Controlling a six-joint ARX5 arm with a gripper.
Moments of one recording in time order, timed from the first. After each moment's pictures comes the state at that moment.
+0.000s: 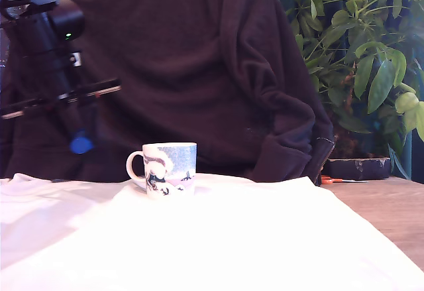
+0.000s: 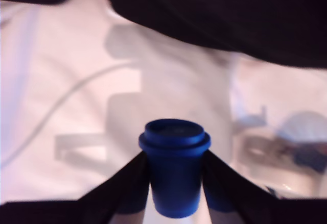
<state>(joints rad) -0.23 1.82 1.41 -0.60 0.11 -0.41</state>
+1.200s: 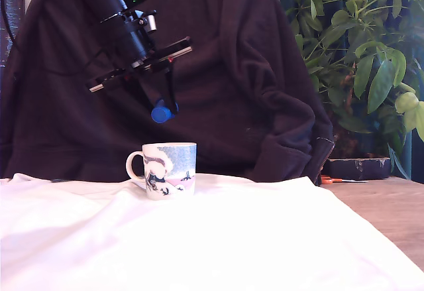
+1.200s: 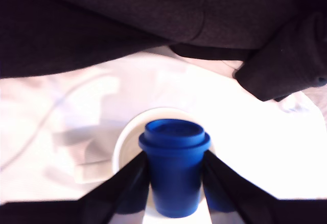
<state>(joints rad) -0.47 1.82 1.52 -0.61 0.15 -0.33</state>
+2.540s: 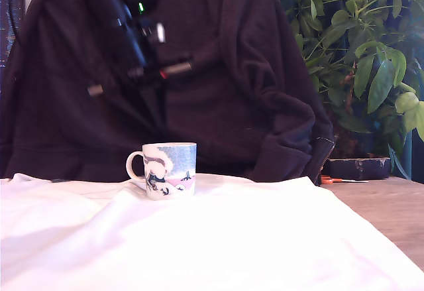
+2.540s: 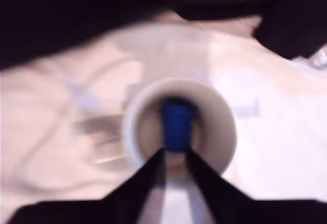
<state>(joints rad) -0.49 1.79 1.52 -0.70 0.04 -0.17</state>
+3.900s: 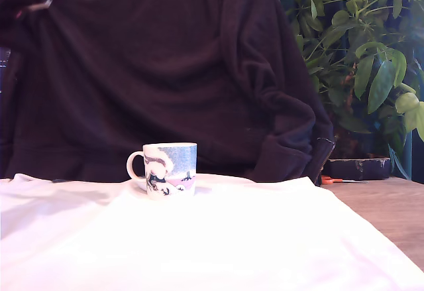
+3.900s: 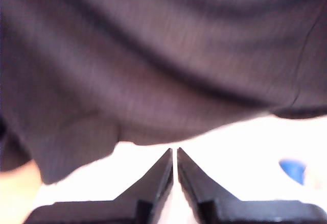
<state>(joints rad) -0.08 1.19 0.87 -0.08 0.20 0.06</state>
